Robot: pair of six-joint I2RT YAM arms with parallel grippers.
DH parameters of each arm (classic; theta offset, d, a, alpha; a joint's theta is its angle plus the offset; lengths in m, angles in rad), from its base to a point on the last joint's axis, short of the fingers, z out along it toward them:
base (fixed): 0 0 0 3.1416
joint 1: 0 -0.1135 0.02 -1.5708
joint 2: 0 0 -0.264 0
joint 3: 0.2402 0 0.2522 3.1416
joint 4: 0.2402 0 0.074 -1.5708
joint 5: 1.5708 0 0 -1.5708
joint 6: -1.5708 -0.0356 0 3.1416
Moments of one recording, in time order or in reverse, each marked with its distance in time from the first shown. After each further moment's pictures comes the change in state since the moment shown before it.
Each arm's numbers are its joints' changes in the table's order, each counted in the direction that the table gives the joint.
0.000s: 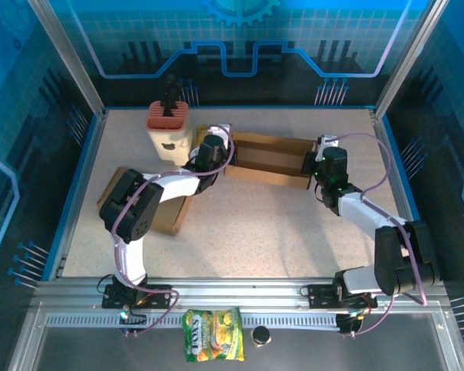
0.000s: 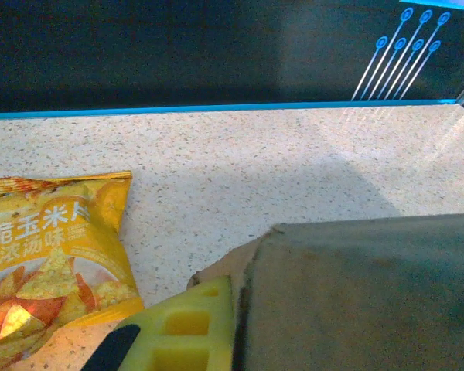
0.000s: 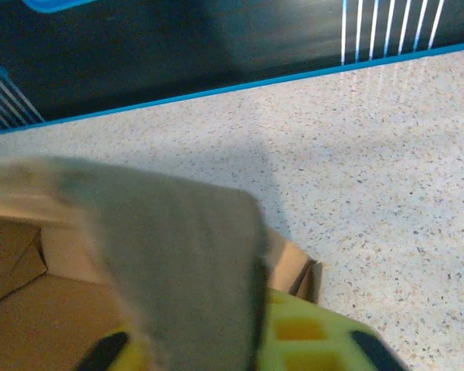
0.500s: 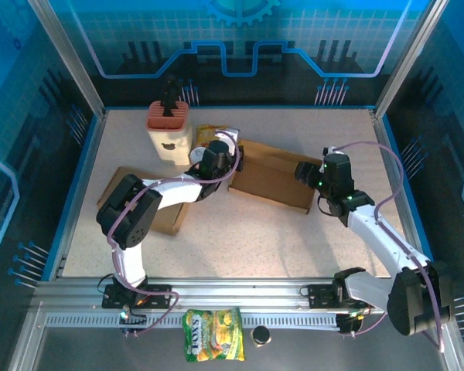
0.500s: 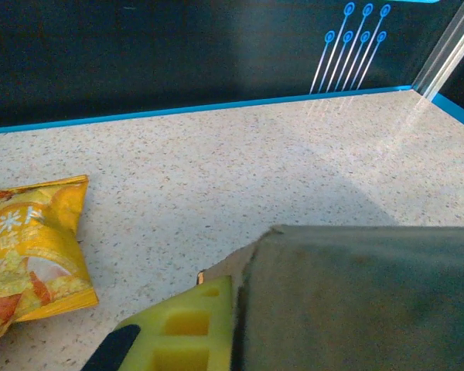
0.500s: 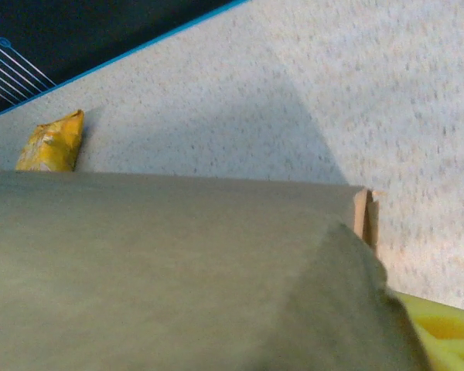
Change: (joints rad) left arm 0.066 0.049 -0.039 -0.010 -0.011 -0.055; right arm -0.052 0.257 0.029 0.489 -0.005 -0.263
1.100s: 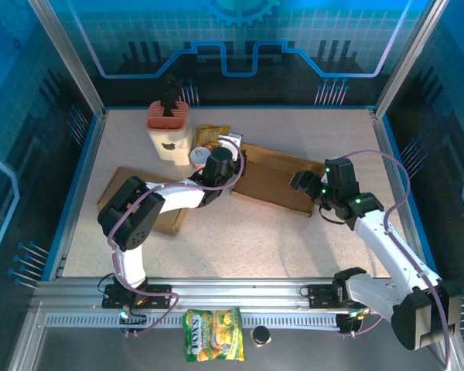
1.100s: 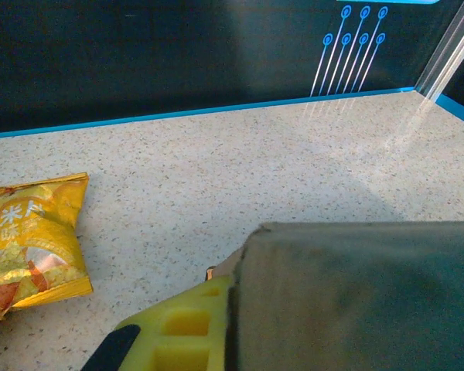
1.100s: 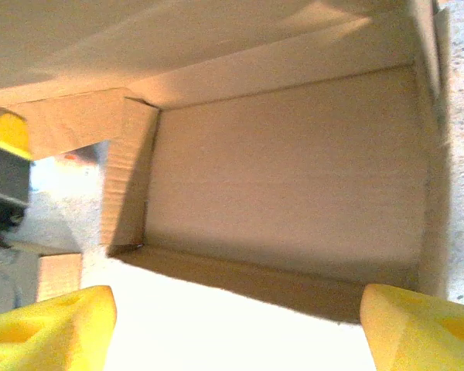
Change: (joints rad) left arm 0.043 0.006 -0.055 -0.069 -0.074 -0.006; right arm -0.022 0.096 0.082 0.332 -0.192 -0.217
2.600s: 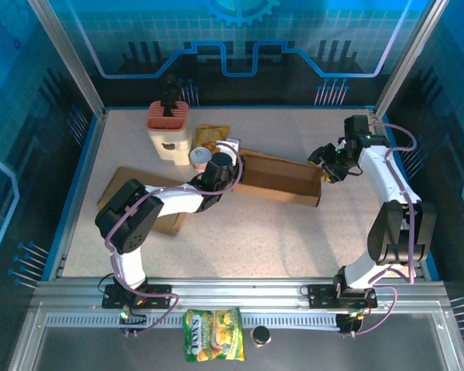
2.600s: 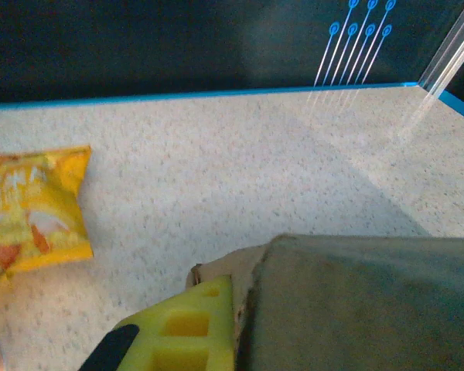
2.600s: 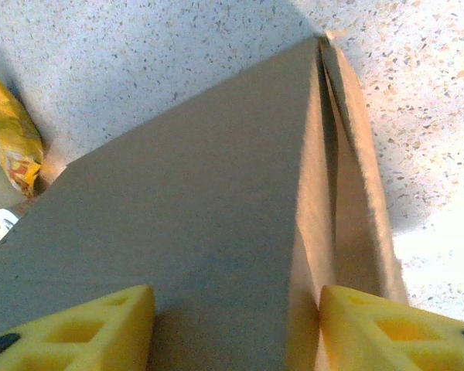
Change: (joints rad) left arm 0.021 0.035 -0.062 0.018 -0.019 0.073; right arm 0.300 -0.572 0.512 0.367 -0.247 0.058
